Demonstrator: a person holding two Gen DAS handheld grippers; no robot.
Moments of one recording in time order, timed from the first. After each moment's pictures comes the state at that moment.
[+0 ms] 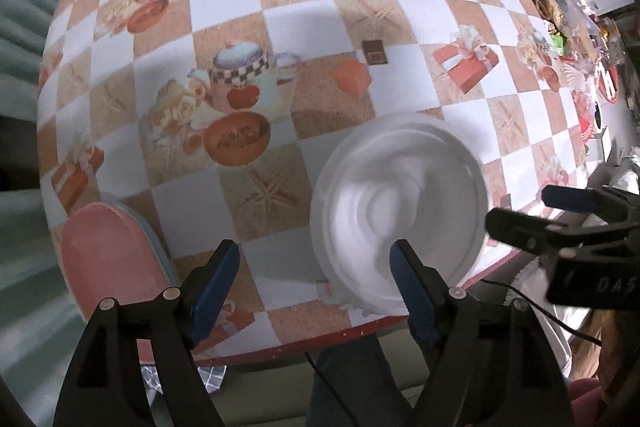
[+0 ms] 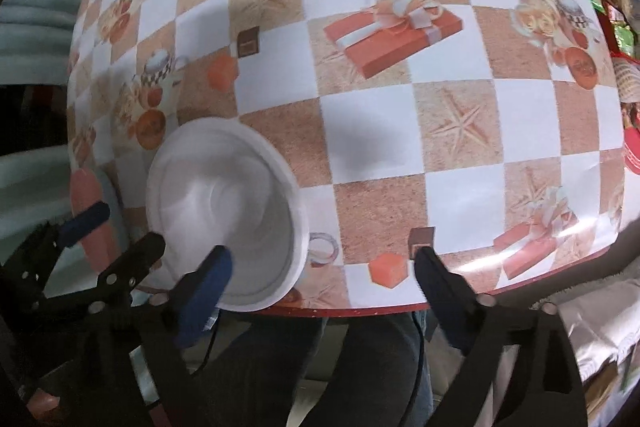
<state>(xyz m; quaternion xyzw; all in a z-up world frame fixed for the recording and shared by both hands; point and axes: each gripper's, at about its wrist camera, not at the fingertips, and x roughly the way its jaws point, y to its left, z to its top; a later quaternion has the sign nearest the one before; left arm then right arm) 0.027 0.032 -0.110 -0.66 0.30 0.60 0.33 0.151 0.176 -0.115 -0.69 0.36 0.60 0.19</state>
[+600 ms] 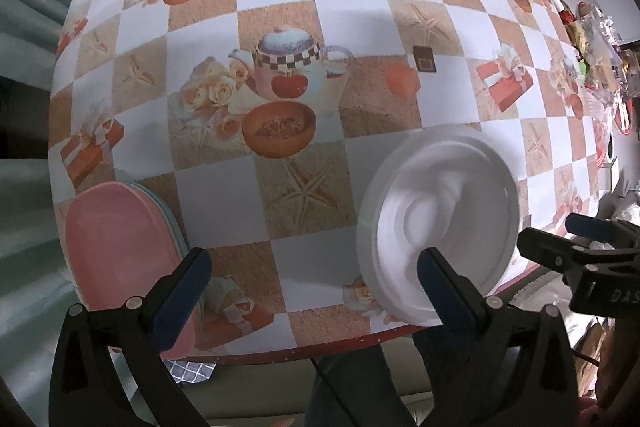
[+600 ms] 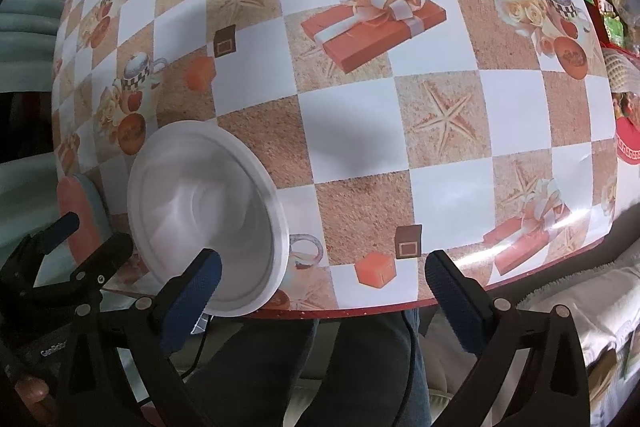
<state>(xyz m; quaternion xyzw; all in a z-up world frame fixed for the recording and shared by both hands) 0.005 0.010 -0.111 -0.68 0.28 0.62 0.29 0.155 0.181 -0.121 -0.70 0.36 0.59 0.21</state>
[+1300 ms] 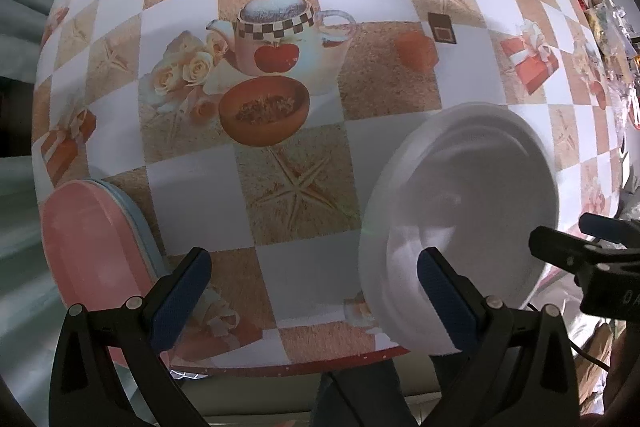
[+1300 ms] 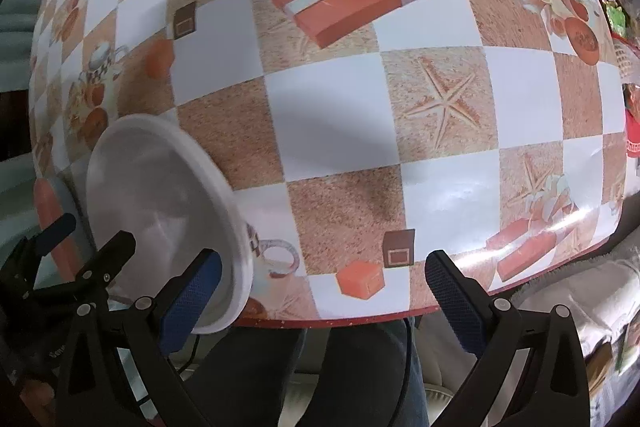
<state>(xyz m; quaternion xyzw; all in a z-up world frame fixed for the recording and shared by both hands) 0.009 0.029 -0.158 -0.68 0.30 0.61 0.27 0.149 0.179 -0.164 -0.72 0.36 0.56 0.21</state>
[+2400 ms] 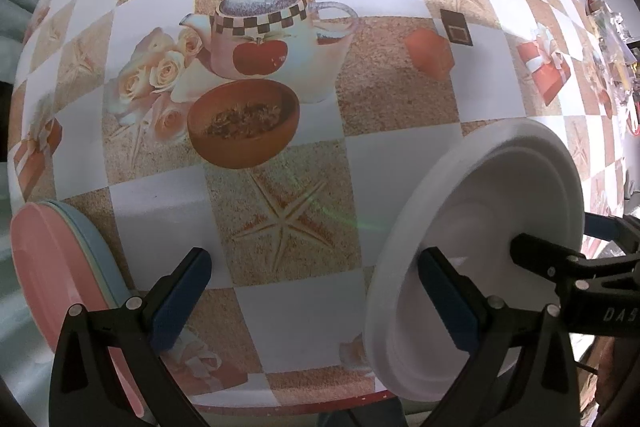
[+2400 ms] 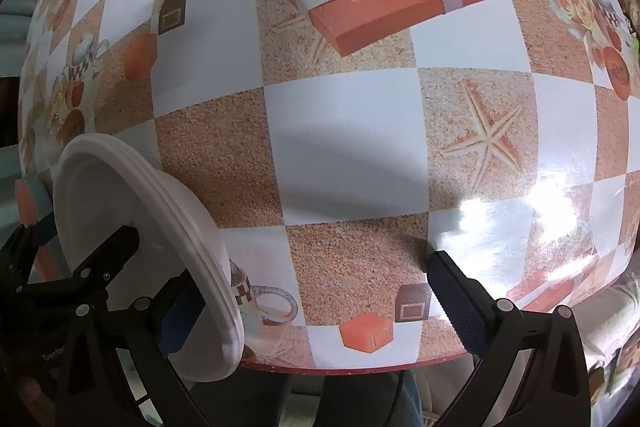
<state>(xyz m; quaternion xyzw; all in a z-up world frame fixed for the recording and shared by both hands) 0.006 0.028 -0.207 -0.67 0.28 0.62 0.28 0.132 0.160 -0.202 -0.71 0.33 0.58 0.20</state>
